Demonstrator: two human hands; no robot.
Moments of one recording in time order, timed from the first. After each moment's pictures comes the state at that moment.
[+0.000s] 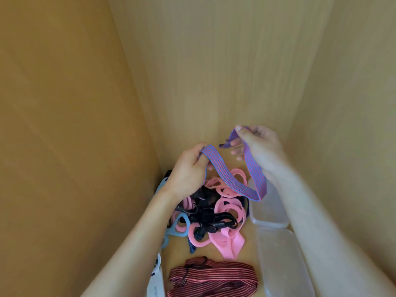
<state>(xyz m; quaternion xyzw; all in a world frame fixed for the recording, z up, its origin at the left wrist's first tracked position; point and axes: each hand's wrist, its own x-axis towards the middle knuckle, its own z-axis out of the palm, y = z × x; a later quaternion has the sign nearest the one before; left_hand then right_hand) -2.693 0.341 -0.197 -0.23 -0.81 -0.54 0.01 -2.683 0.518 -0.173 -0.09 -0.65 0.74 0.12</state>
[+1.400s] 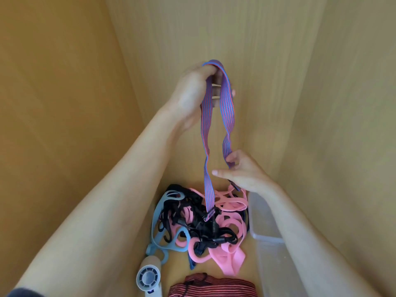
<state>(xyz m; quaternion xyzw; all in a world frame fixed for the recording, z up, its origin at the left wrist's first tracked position) -2.732 0.387 -0.026 -0.22 -0.62 -0.76 -0.06 -2.714 0.529 -0.224 -0.06 -0.86 0.51 0.04</state>
